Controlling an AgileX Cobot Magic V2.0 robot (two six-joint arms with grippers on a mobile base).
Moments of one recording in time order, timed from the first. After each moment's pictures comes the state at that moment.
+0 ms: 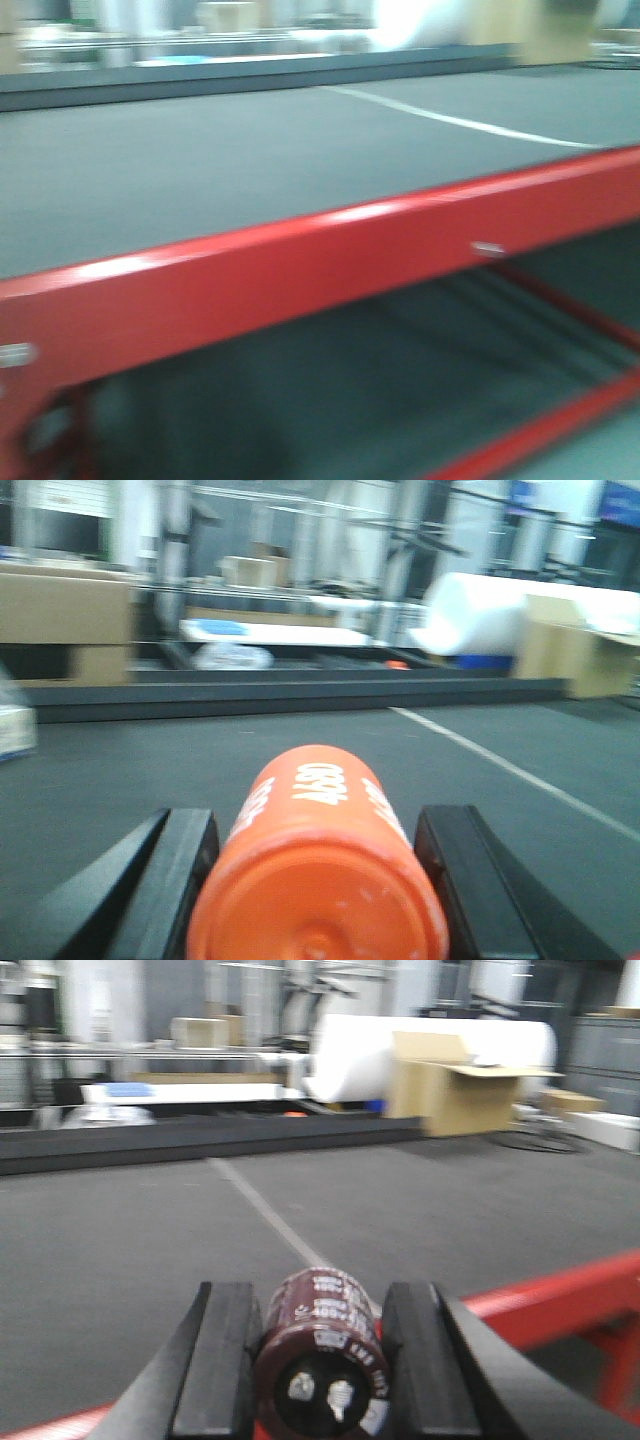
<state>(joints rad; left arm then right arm) 0.08 0.31 -0.61 0.00 0.29 -0.09 0.07 0.43 -0.62 -0.06 0.23 0.08</state>
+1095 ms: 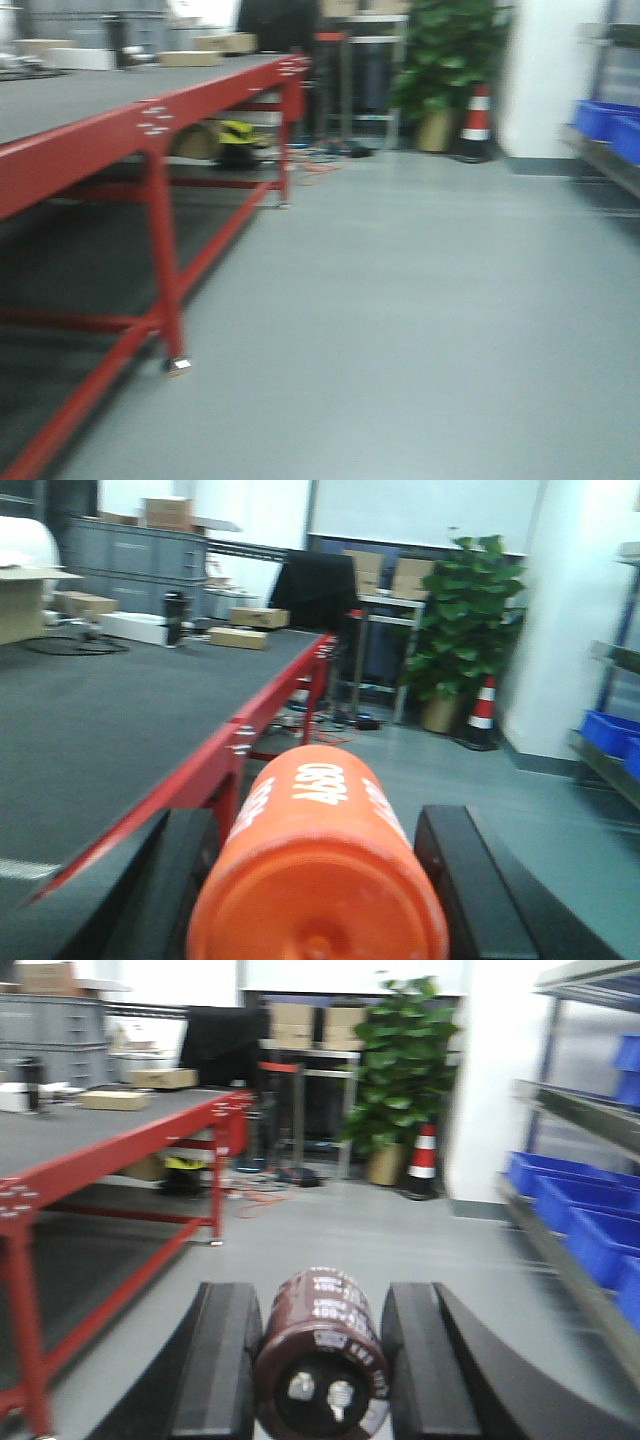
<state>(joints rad) 0.08 0.31 -0.61 0.00 0.29 -0.09 0.07 0.42 -0.62 -0.06 0.23 0.08</state>
